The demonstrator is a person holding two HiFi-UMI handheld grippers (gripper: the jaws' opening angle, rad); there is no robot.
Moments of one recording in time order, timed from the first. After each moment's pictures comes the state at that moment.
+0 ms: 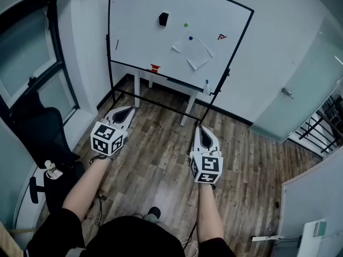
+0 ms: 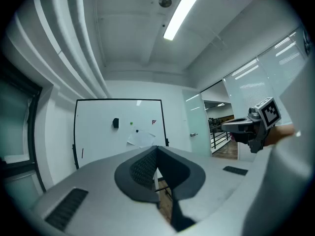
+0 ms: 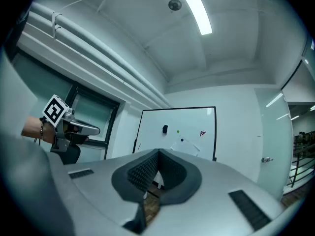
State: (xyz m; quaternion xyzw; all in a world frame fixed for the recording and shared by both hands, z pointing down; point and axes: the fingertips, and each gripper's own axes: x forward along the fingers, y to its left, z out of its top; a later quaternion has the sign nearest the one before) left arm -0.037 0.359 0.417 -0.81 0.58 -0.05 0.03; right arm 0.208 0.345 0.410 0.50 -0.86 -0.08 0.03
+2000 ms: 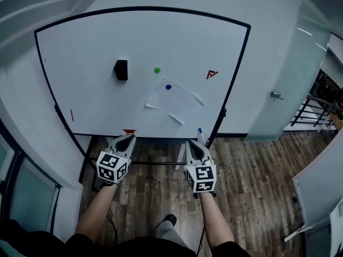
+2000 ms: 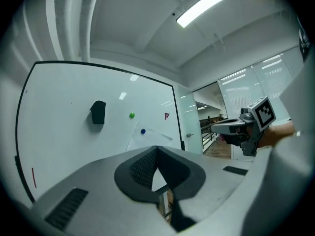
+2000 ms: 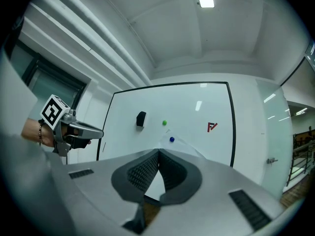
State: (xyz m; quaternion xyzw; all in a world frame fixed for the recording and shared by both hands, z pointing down) left arm -0.112 -0.154 0.422 -0.89 0.45 -0.05 0.04; right arm 0.090 -0.124 0.413 0.58 -0.81 -0.06 0.04
